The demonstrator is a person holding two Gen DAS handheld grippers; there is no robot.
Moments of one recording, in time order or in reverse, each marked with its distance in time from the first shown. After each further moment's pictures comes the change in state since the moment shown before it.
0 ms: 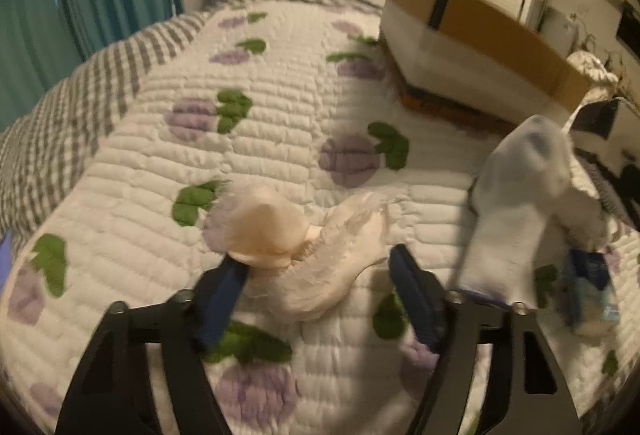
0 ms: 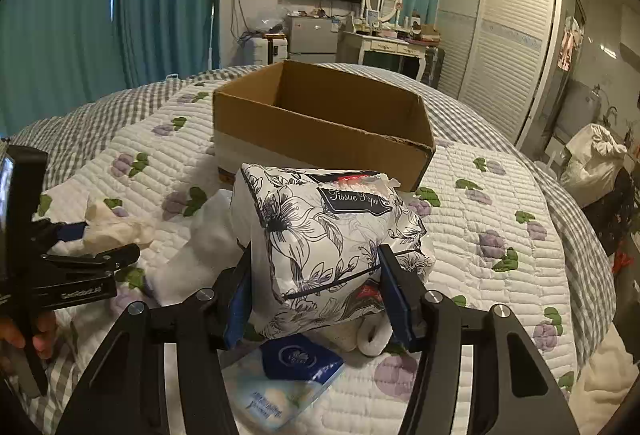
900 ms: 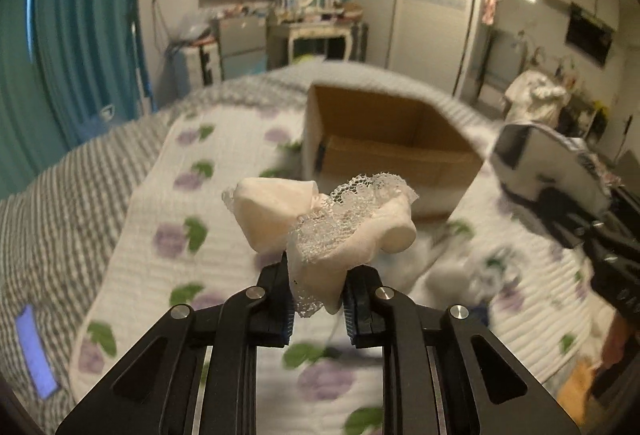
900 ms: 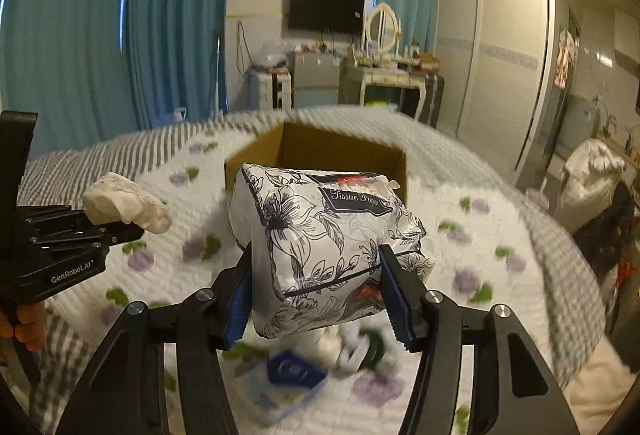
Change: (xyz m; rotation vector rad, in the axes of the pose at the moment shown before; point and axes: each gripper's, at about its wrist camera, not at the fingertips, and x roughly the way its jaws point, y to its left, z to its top) left arm -0.116 -0.051 0.061 0.101 -0.208 -0.140; right arm -0.070 -0.018 0.045 -0.019 -0.158 0.011
